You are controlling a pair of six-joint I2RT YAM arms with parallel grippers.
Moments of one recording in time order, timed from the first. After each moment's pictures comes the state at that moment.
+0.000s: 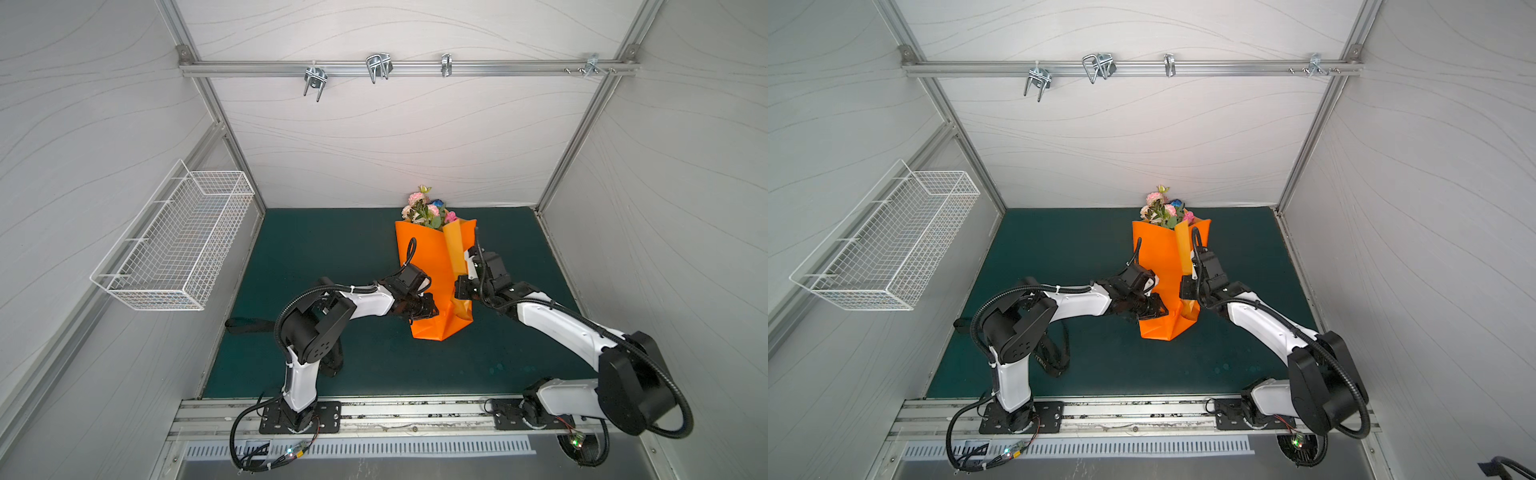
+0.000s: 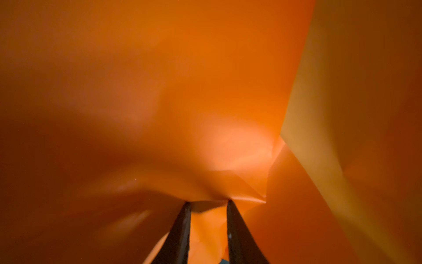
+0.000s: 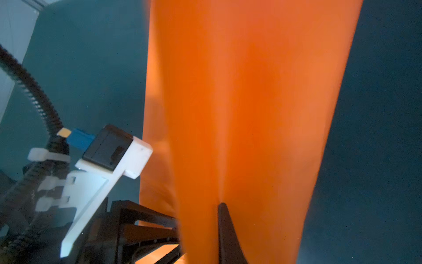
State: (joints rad) left arm -0.77 1.92 1.08 -0.11 0.41 -0.79; right arm 0.55 1.34 0.80 -0.28 -0.04 0.41
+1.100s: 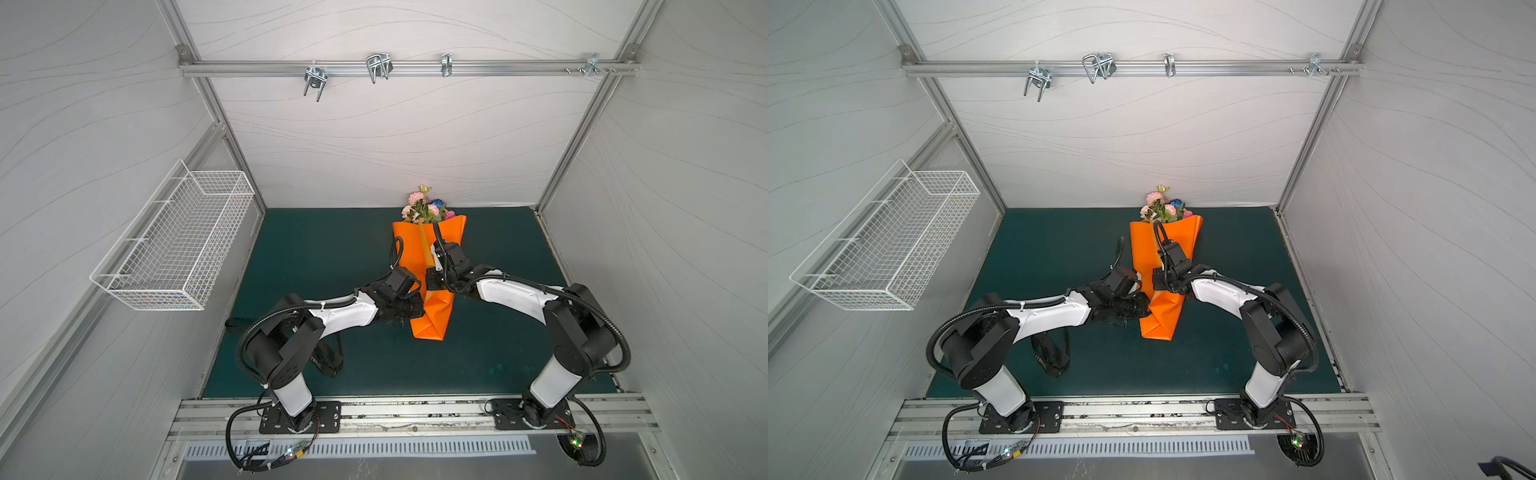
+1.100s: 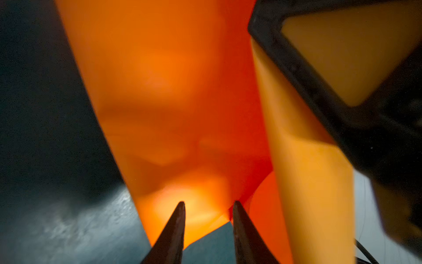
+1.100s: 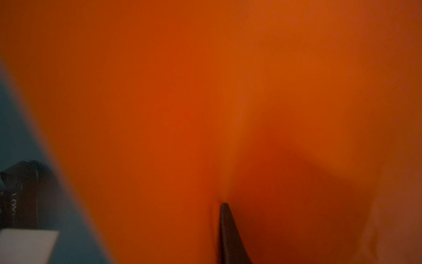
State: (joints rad) left arm -0.74 1.65 0.91 -0.16 0.21 -0.88; right arm 0.66 1.70 1.05 -0.21 -0.01 0.43
